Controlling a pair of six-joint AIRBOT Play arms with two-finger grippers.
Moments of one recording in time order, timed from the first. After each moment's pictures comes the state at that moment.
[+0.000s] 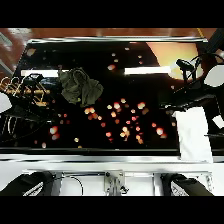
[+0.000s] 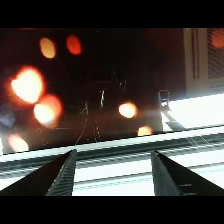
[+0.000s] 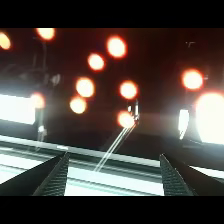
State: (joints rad) left arm -0.32 -0.95 1.15 1.55 -1.48 -1.72; right arm 0.10 -1.13 1.33 -1.30 1.53 1.66
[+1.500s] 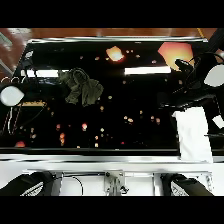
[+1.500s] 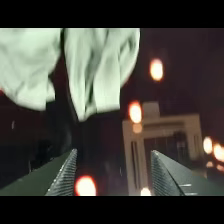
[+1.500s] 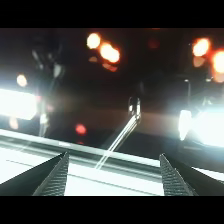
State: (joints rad) left arm -0.29 -1.10 1.18 1.45 -0.90 -1.83; right arm 0.10 -1.13 1.33 -1.27 1.54 1.63
